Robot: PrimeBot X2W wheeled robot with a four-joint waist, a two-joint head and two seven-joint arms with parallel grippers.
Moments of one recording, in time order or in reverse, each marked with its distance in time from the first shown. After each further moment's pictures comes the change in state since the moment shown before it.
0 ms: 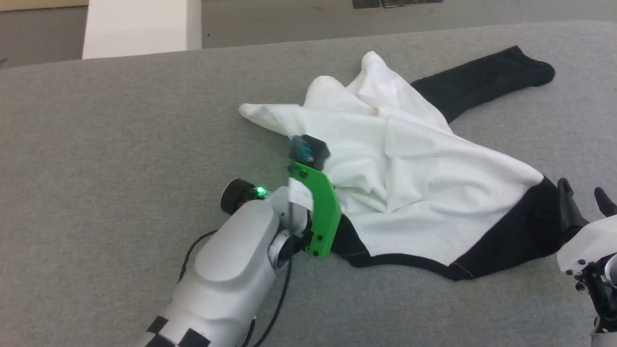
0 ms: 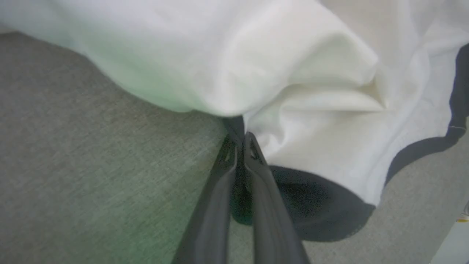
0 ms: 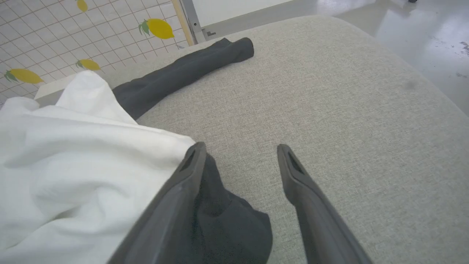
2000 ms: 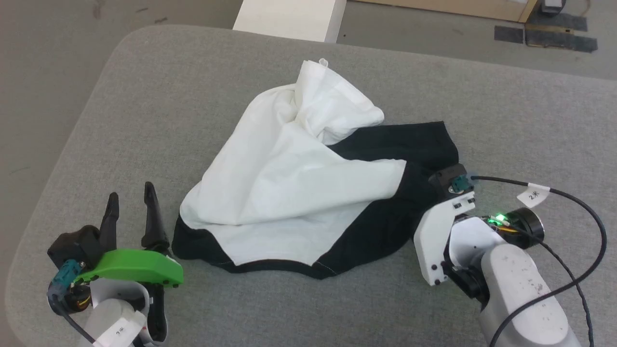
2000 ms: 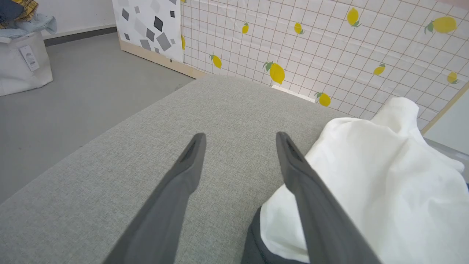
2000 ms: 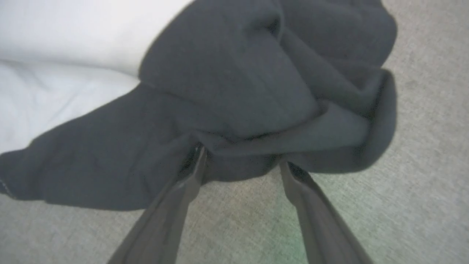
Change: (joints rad) left arm 0.530 0.139 0.591 -0.388 0.056 0.146 -0.841; right arm -0.170 0.000 0.553 0.266 -0.169 0.000 0.300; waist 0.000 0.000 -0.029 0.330
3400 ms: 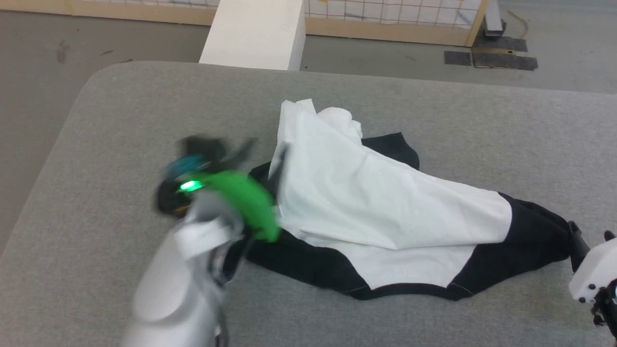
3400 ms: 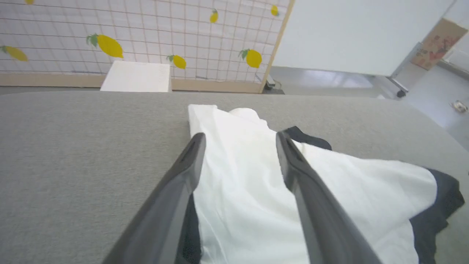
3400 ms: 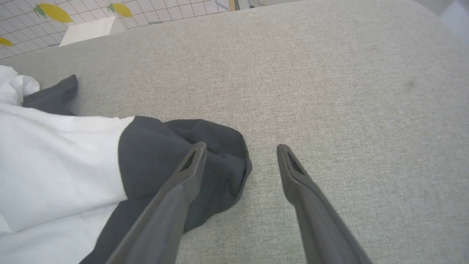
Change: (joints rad) left arm -0.280 -0.069 -0.255 0.051 0.013 -0.177 0.387; right arm 0.241 0.000 -0.612 -0.303 0.089 0.000 -0.092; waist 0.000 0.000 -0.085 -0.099
